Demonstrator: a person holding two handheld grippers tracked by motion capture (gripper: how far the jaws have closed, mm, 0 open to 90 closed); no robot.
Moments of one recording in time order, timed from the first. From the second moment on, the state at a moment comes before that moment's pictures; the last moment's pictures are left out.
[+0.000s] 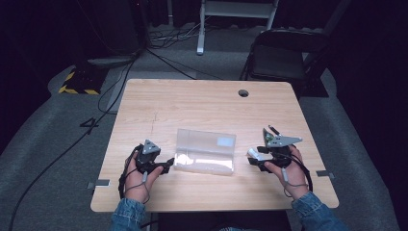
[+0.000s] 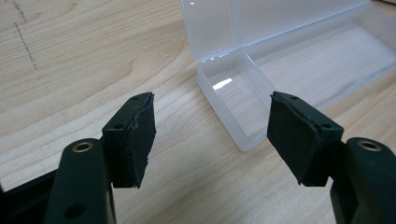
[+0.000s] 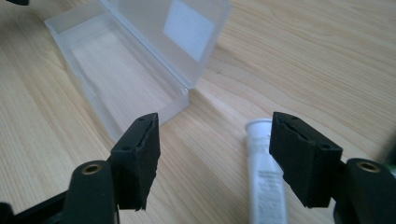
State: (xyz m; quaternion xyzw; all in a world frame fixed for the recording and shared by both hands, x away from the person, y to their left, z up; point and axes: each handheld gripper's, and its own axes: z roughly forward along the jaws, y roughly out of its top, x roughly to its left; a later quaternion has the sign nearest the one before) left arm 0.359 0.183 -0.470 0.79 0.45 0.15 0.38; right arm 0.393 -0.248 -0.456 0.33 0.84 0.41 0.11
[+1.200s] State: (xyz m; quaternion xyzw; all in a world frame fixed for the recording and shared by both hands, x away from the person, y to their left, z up) left arm 0.359 0.152 -0.493 0.85 0.38 0.08 0.35; right arm 0.378 -0.203 -0.490 0.30 0.89 0.34 0.08
